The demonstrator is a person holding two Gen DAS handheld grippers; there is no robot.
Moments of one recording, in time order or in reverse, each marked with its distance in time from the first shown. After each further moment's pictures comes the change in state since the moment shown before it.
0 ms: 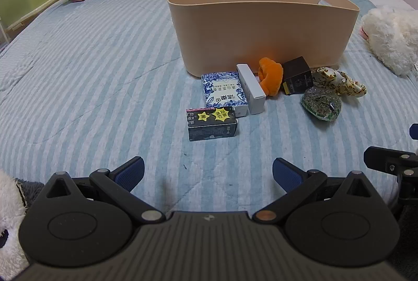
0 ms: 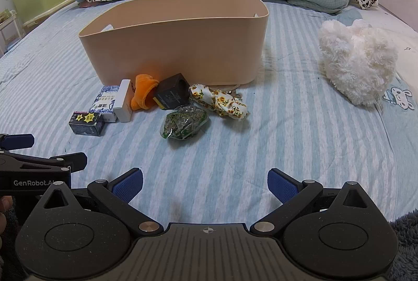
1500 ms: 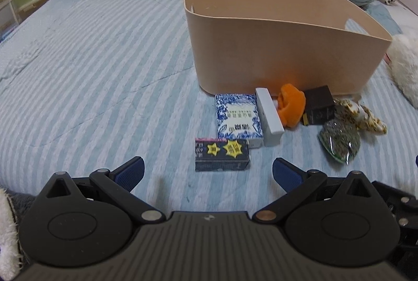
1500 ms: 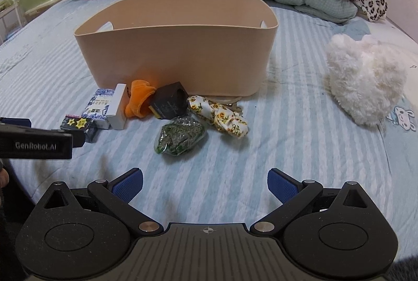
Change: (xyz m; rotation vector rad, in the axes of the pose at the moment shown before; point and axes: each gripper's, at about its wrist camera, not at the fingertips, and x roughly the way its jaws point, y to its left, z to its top) left arm 0.027 0.007 0.036 -0.107 0.036 0.041; right arm 0.020 0.003 0.023 -0.065 0.021 -0.017
